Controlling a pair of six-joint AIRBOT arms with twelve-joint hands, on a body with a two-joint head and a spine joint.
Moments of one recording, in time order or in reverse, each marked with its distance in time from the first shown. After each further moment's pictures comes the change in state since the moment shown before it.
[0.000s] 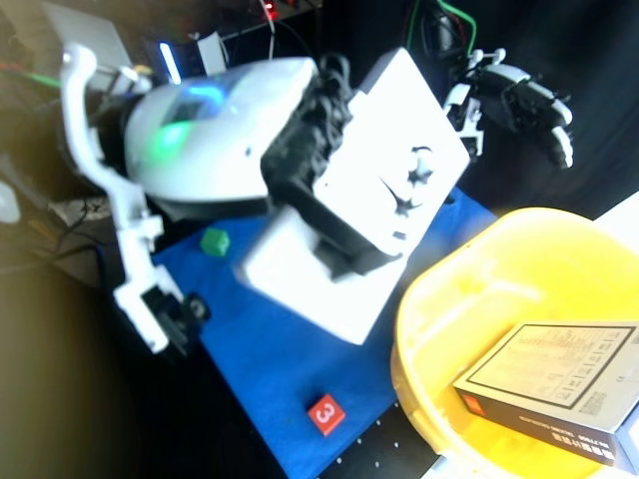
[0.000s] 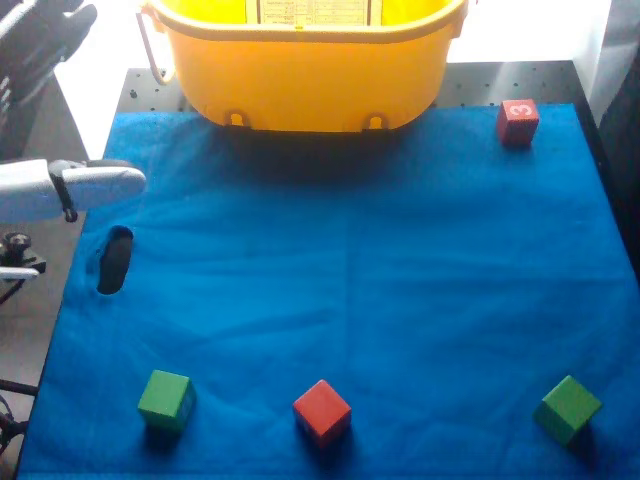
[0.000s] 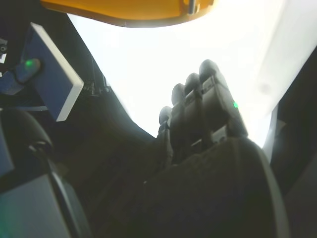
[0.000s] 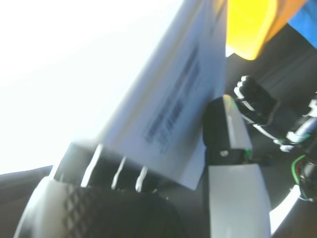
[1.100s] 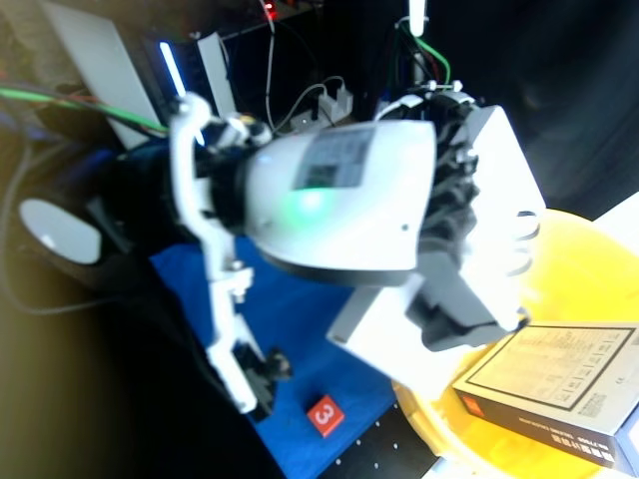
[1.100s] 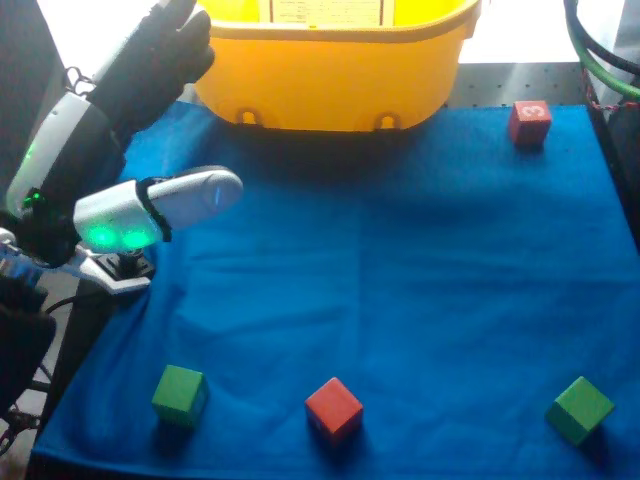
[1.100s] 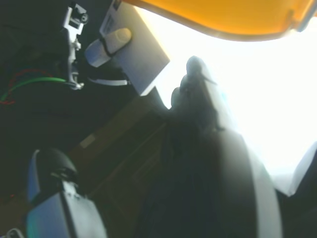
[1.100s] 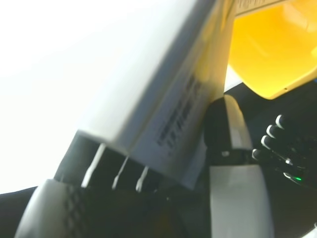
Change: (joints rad) left arm -0.076 -0.193 0.026 0.114 -0.139 -0.082; right arm 0.012 -0.198 0.264 -0.034 -0.056 0.000
